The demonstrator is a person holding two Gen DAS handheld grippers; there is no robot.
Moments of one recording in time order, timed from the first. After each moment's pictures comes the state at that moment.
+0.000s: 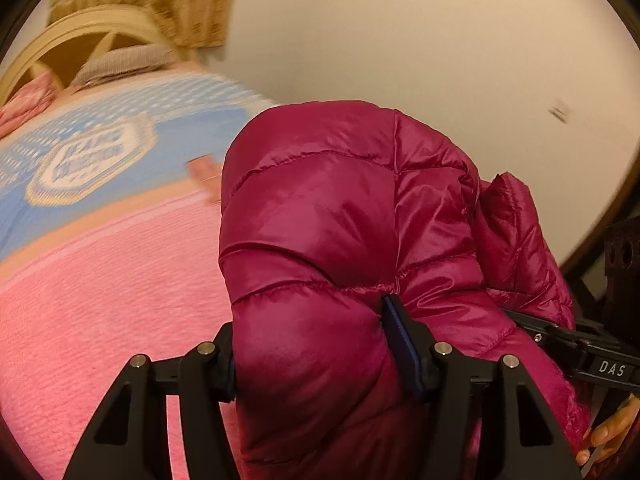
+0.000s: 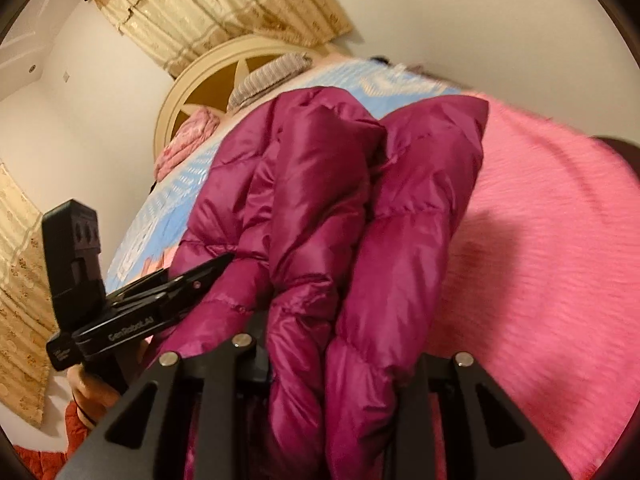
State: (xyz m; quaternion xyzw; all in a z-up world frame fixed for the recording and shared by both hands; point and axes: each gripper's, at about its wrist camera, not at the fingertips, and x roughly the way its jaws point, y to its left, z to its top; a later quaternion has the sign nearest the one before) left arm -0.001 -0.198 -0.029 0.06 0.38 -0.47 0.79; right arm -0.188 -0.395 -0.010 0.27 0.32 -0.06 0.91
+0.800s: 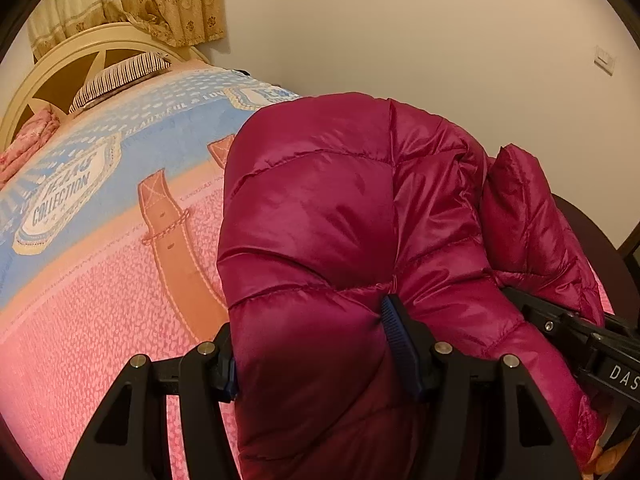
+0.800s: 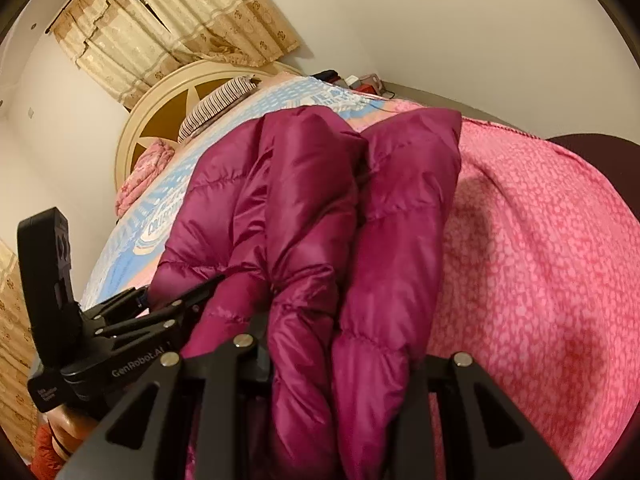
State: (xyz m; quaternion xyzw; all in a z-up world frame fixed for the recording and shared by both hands) left arm 0.033 -0.349 -0.082 0.15 0.39 -0.39 0.82; right arm -0.124 -0.517 -0.067 0.31 0.31 -0.10 0.89
